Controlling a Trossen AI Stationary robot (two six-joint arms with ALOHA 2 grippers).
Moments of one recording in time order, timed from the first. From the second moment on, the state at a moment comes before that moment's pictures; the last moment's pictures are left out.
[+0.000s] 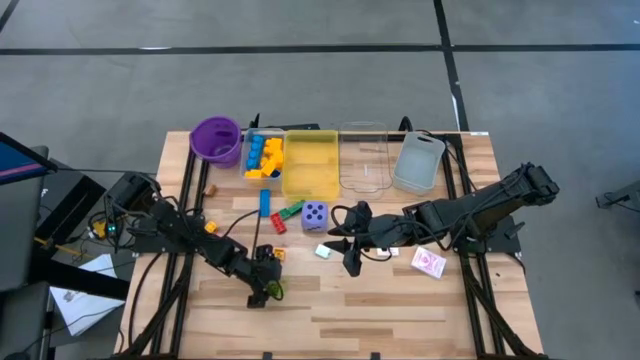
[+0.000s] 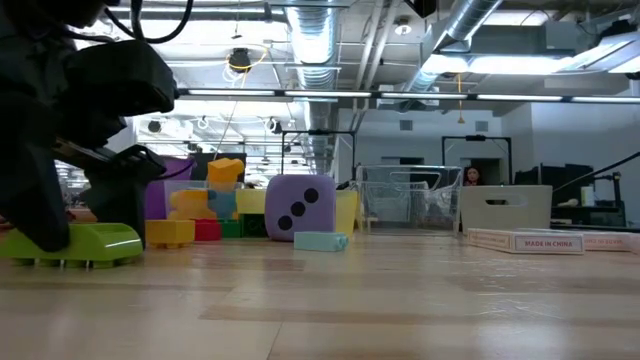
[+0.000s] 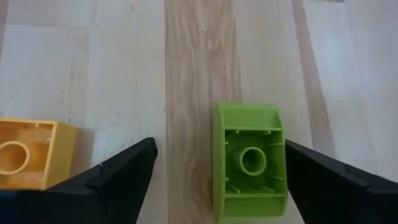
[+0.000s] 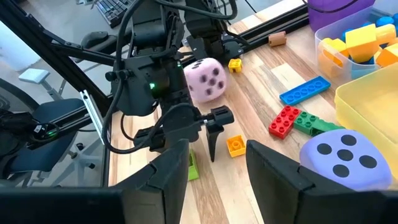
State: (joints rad) left arm -0.52 1.61 0.62 -0.06 -0.13 -0.48; right arm 0.34 1.49 1.26 -0.26 0.37 0.58
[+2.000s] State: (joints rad) left arm 0.07 1.03 0.62 0.14 -0.53 -0.30; right arm 0.29 1.49 1.26 -0.25 0.37 0.59
